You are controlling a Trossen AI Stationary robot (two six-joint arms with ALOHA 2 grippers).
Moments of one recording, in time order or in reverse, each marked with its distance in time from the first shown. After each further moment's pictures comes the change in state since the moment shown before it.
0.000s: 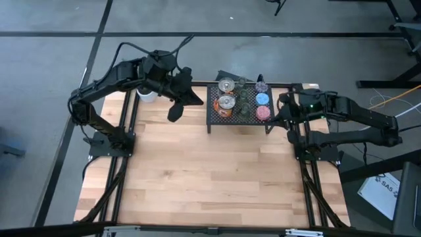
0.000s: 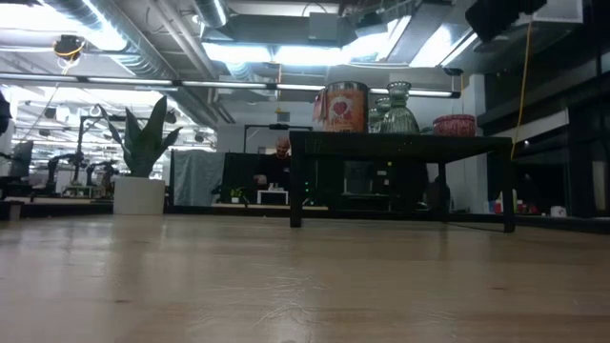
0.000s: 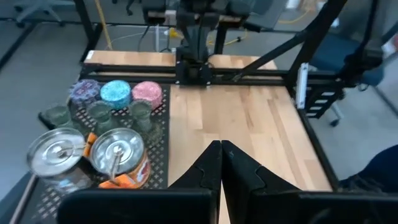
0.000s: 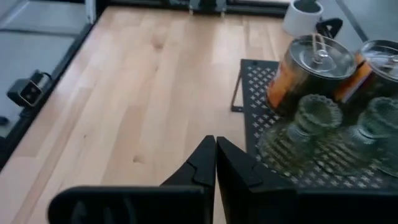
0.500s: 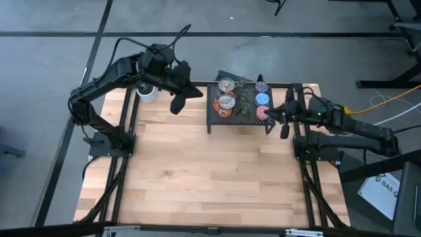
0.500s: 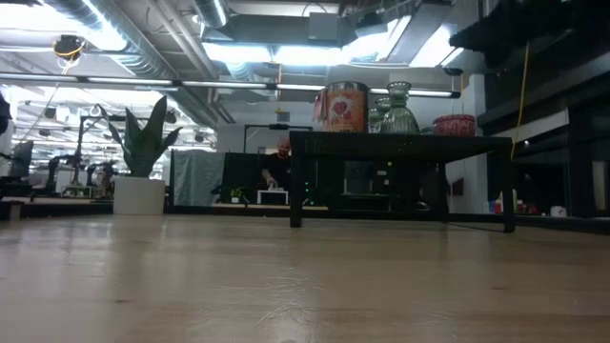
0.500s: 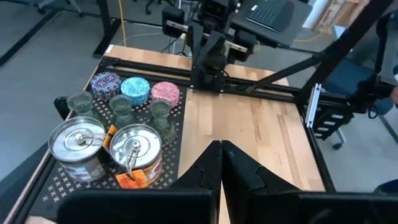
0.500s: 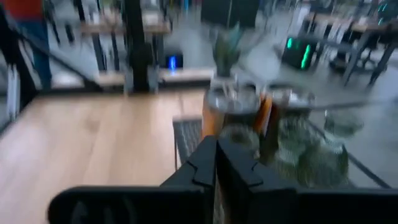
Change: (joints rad) left arm 0.080 0.000 -0.001 0.021 0.020 -0.085; right arm -0.076 -0.273 -0.409 0.504 0.150 0.110
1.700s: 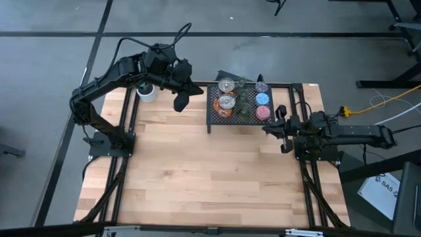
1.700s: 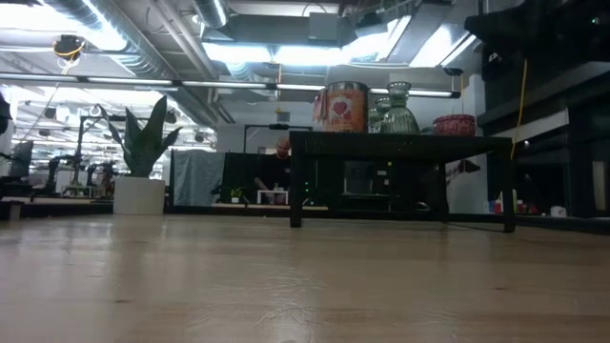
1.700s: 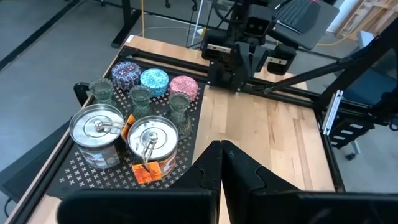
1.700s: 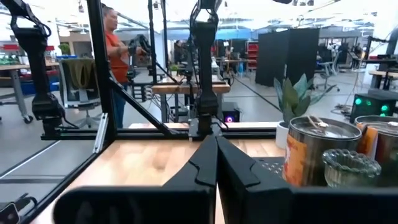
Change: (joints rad) left arm 0.011 0.014 0.000 -0.009 -0.065 -0.055; right arm 0.202 -0.148 -0.381 0.579 -0.052 0.099
